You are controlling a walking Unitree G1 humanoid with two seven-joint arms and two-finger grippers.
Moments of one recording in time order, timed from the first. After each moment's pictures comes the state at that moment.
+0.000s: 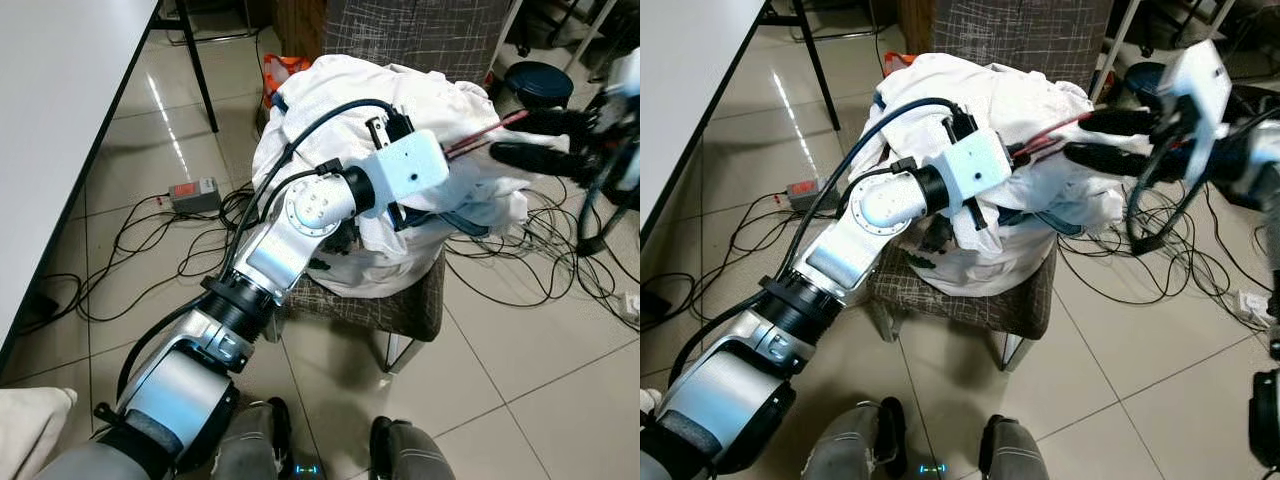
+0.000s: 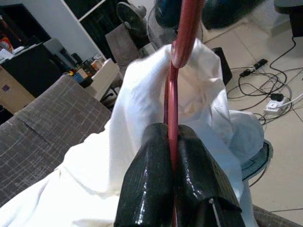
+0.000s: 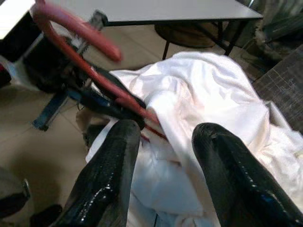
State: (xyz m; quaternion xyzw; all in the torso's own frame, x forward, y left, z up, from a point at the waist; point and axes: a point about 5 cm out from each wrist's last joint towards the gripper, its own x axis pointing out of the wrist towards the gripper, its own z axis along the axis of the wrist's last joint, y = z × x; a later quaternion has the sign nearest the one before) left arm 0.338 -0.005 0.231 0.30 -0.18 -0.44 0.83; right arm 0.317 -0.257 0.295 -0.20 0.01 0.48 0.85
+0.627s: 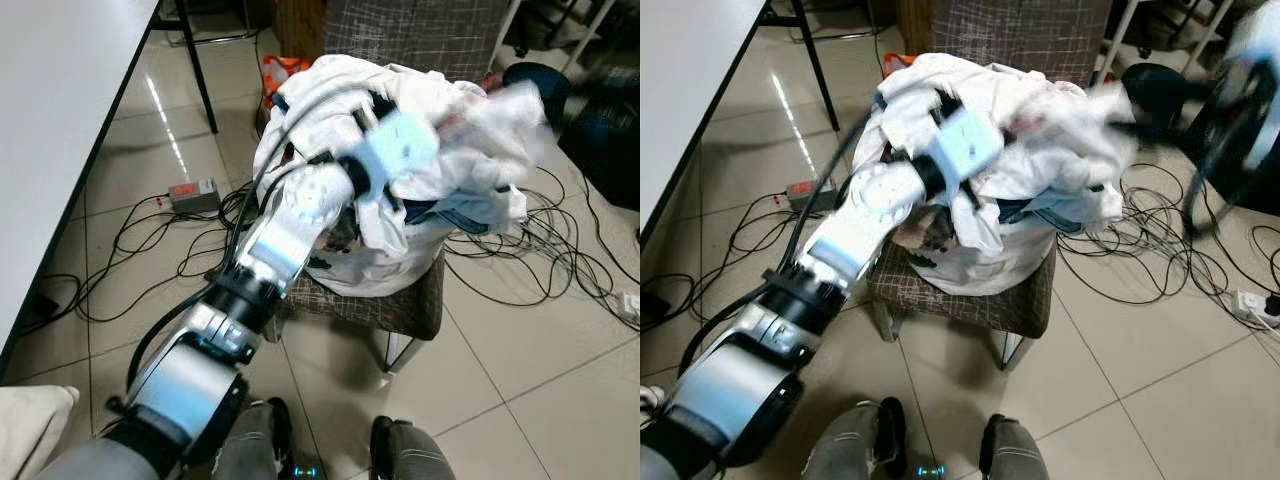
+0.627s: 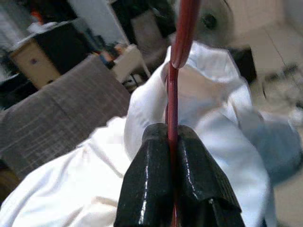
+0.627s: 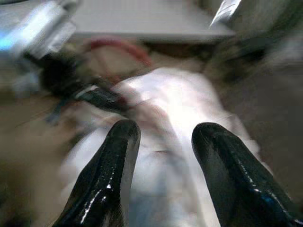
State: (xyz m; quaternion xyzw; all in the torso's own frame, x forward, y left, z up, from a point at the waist) left arm 0.353 0.002 0.244 0.22 -0.16 -0.38 0.89; right arm 0.301 -0.277 0.337 -0.22 -0.10 0.38 0.89
